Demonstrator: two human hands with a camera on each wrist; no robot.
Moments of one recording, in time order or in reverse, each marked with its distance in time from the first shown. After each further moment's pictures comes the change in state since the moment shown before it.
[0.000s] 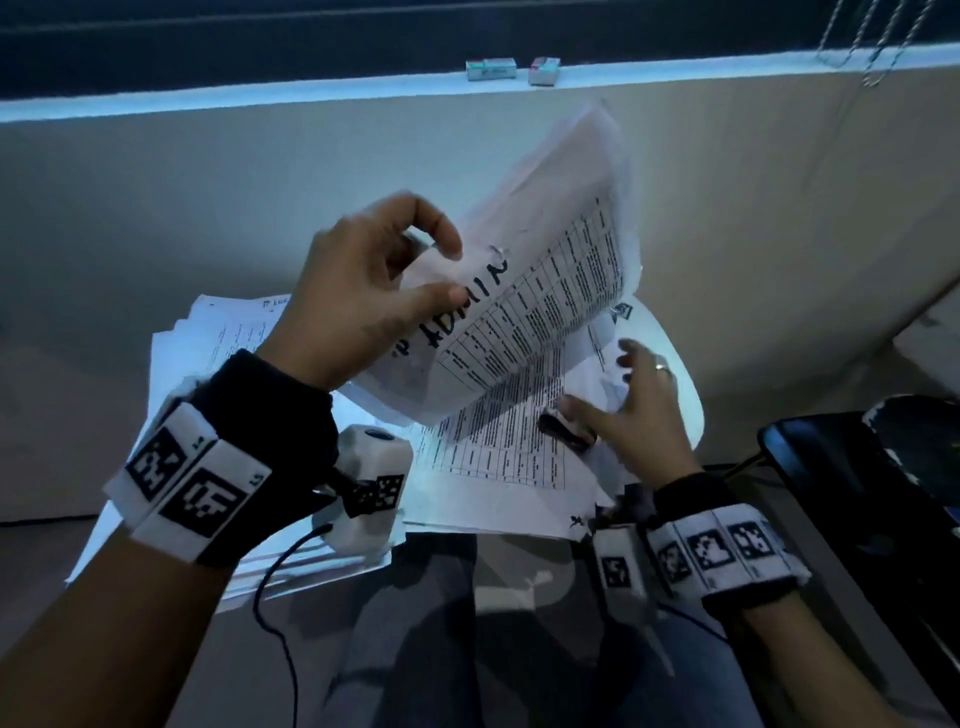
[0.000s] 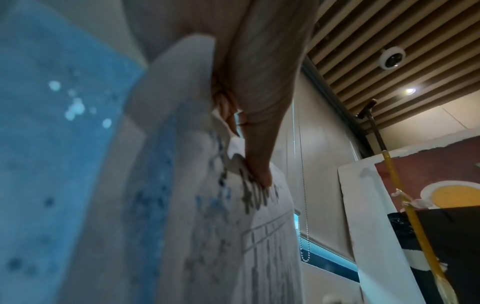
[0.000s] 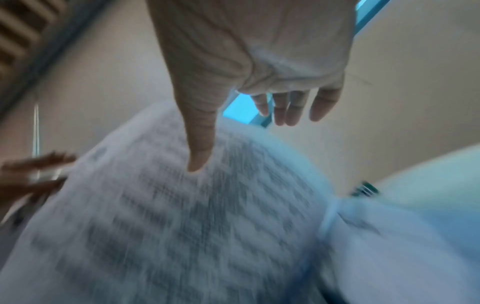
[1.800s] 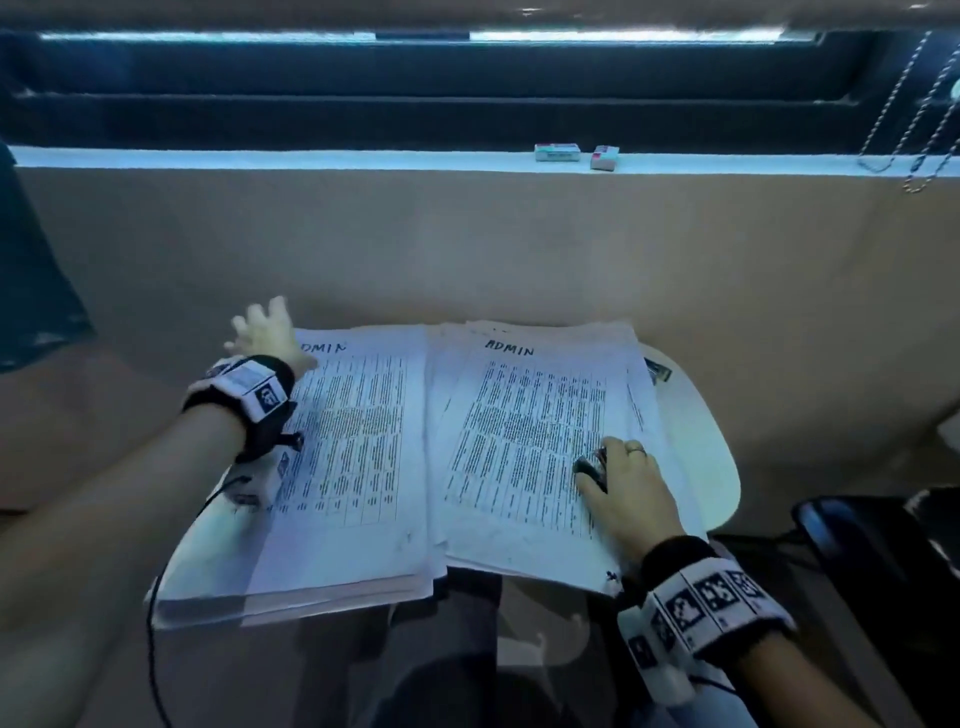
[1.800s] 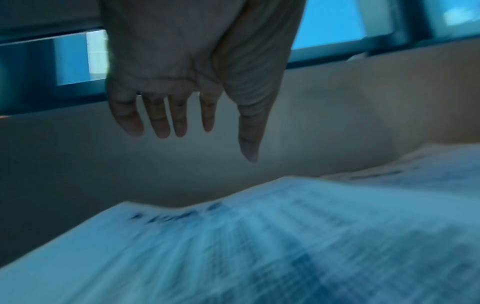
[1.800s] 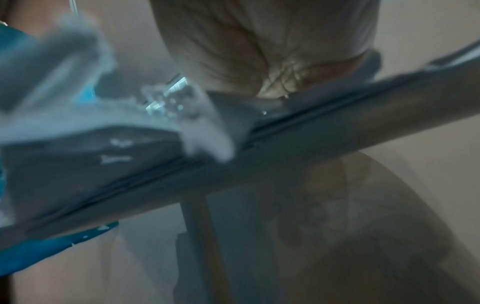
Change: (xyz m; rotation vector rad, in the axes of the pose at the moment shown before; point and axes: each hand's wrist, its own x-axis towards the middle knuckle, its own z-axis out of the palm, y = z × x) left_hand 0.023 -0.169 -0.102 0.896 0.212 -0.790; right_hand -0.004 -0.005 0.036 -0.478 -0.232 -0.027
